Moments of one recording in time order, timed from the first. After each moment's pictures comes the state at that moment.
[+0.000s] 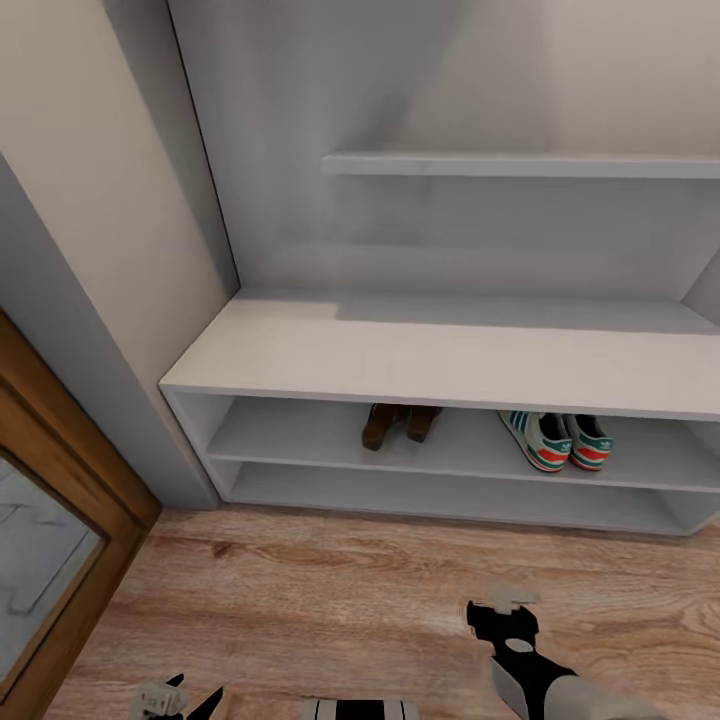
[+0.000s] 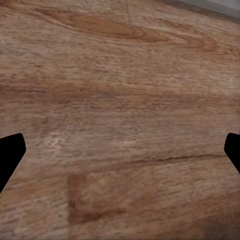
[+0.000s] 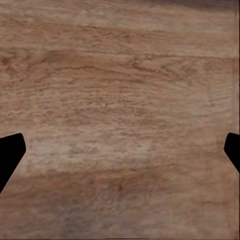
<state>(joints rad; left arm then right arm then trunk) -0.21 0.15 0.52 -0.48 -0.15 -0.34 -0.84 -0.65 0.00 0.04 -0.03 -0.04 -0.24 -0.24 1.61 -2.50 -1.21</state>
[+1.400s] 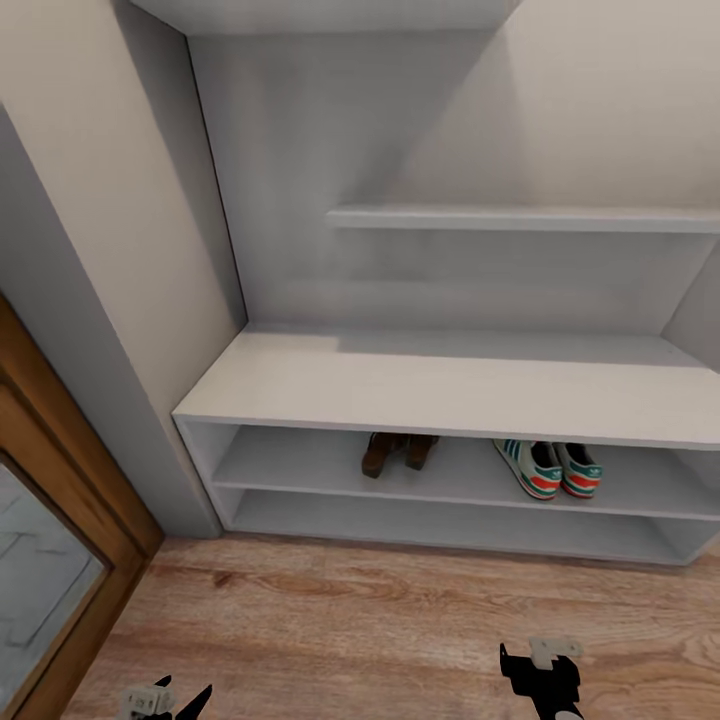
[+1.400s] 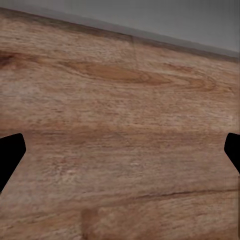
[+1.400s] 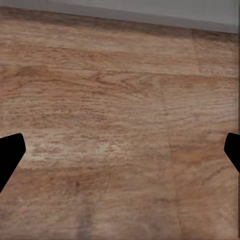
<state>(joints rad) -0.21 0.16 0.58 -0.47 -0.15 -0.34 -0.84 -0.51 -0.08 0.04 -0.03 -0.04 -0.42 -0.17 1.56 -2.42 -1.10</state>
